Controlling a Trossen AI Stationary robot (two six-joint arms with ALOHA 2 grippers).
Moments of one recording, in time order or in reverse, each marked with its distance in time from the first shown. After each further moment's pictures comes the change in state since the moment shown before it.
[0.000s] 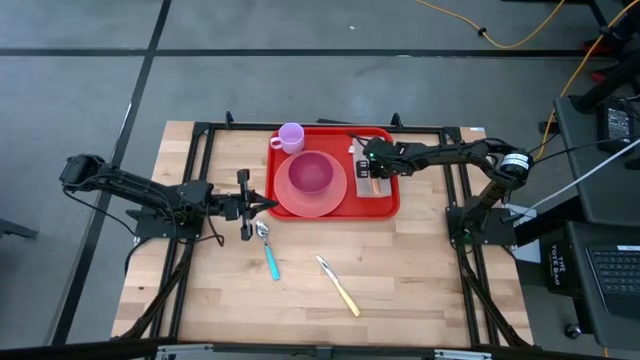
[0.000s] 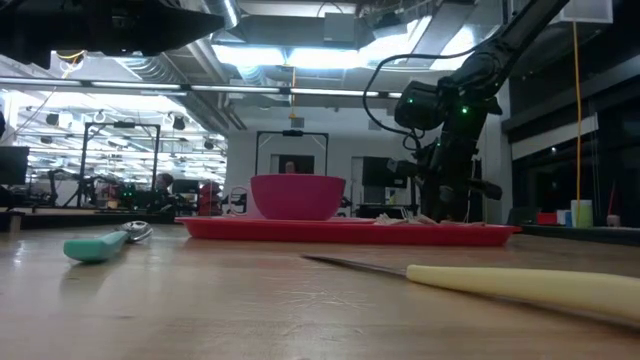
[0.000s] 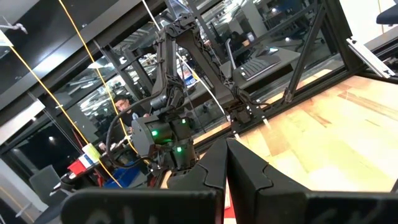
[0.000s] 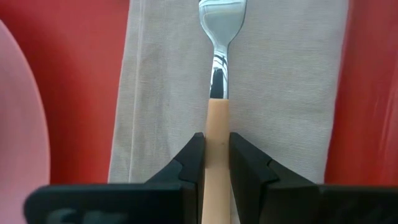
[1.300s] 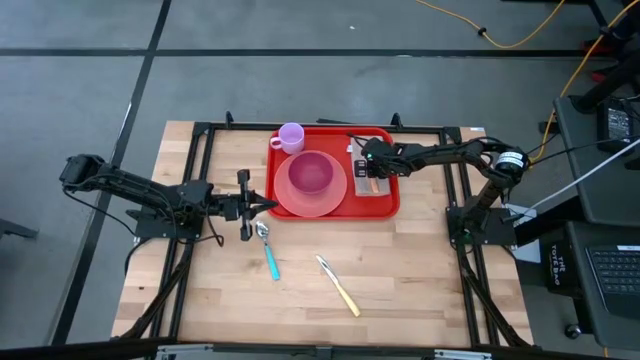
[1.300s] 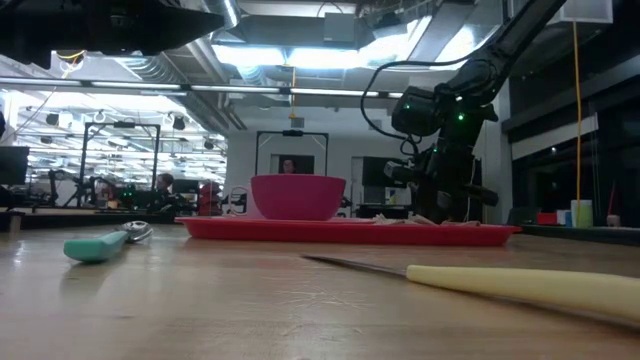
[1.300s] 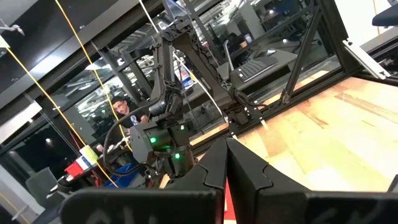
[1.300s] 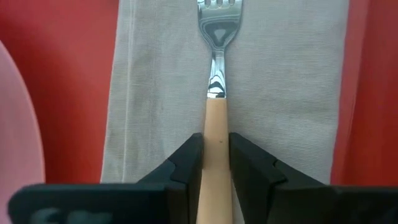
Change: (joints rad) left arm 0.000 0.000 0.000 0.000 0.012 0.000; right arm -0.002 0.041 0.000 0.044 0.006 0.022
